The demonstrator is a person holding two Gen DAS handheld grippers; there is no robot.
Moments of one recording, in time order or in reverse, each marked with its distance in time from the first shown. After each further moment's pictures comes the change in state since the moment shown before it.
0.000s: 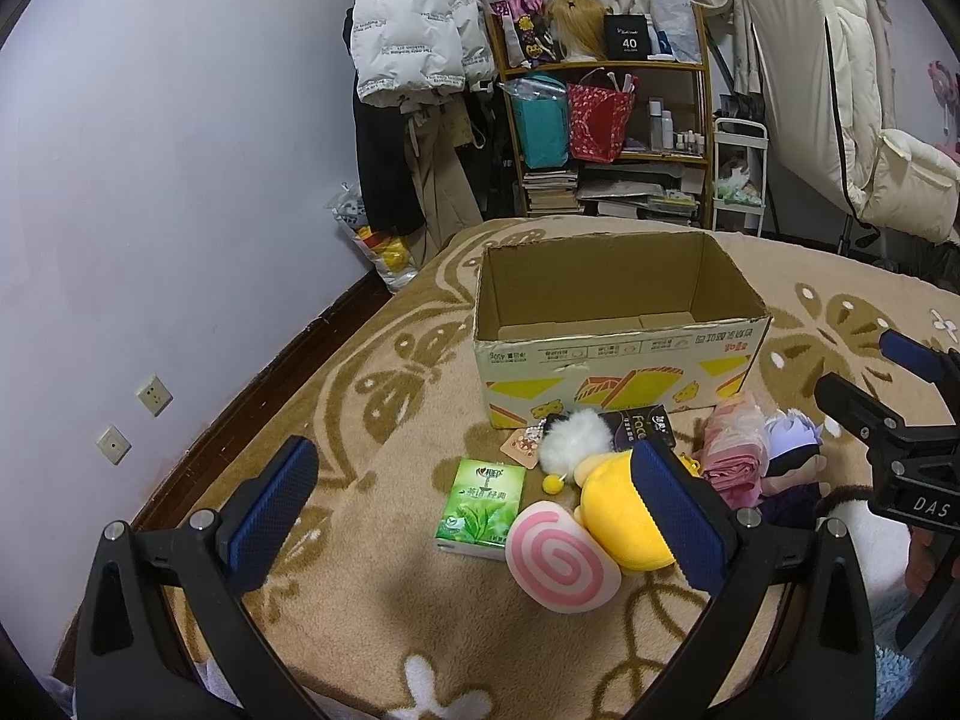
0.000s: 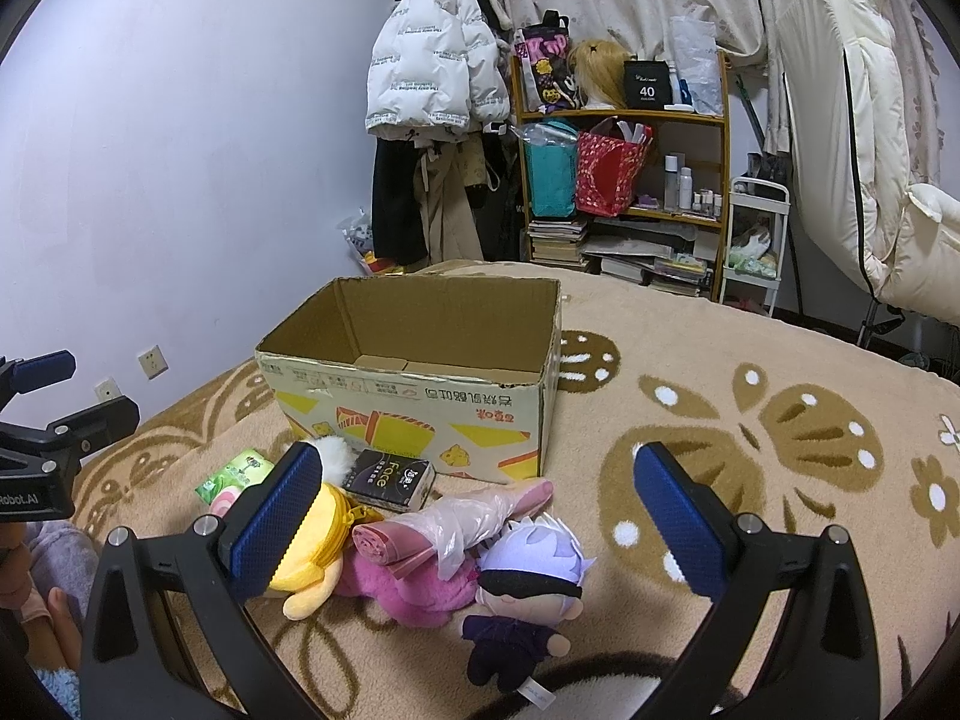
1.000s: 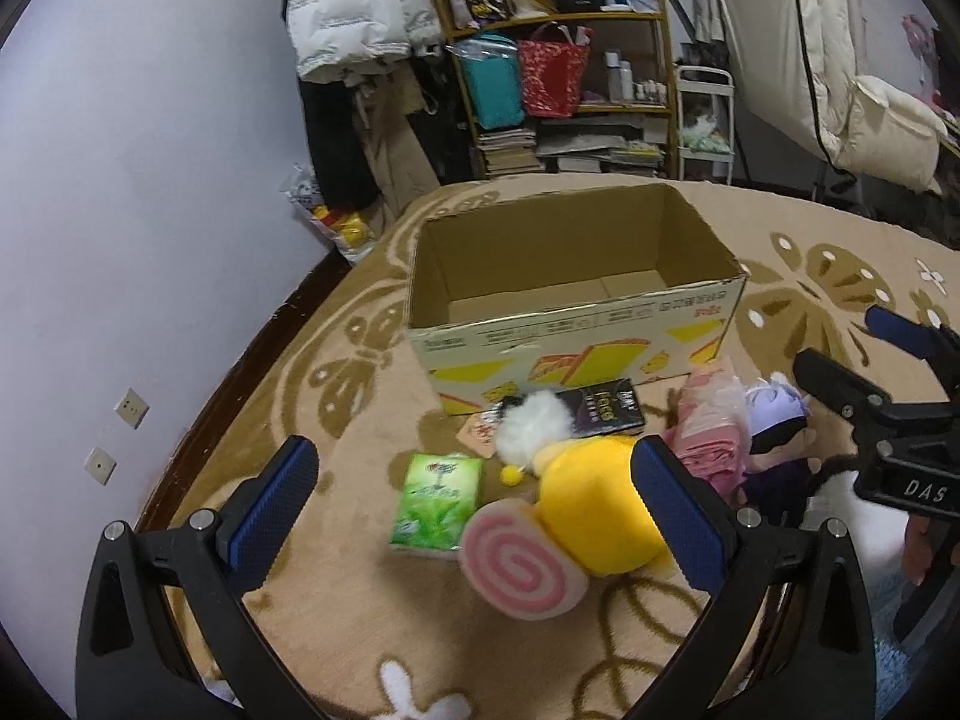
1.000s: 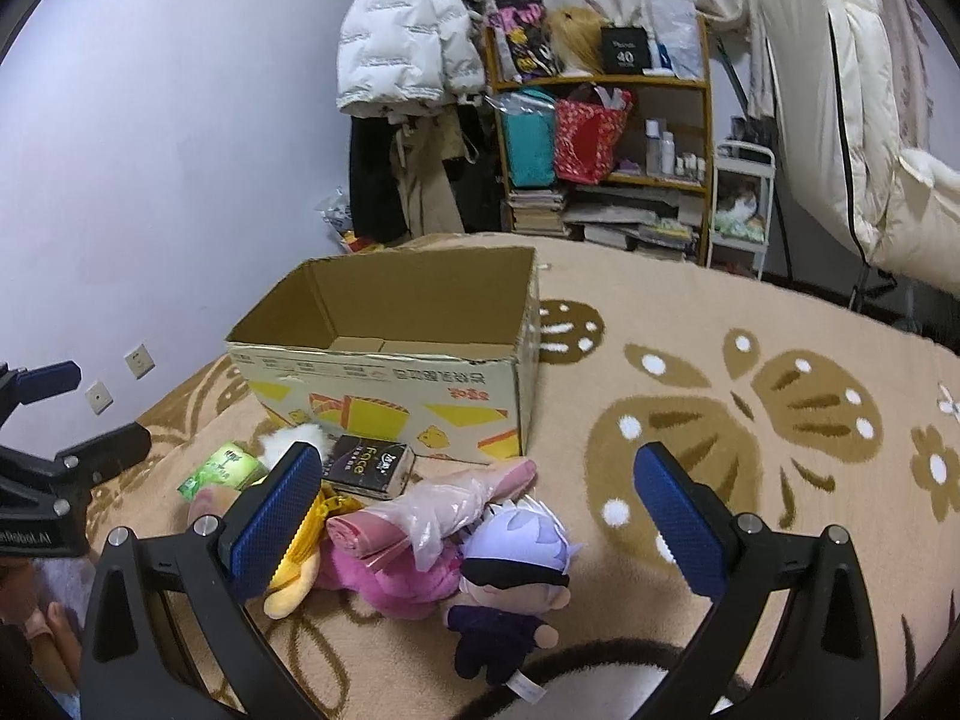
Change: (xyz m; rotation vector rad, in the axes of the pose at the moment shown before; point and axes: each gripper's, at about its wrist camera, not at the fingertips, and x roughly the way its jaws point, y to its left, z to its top) left arm 0.029 -0.036 0.014 0.118 0.110 -0.067; right arm 0.013 -0.012 0.000 0.051 0.072 -0.029
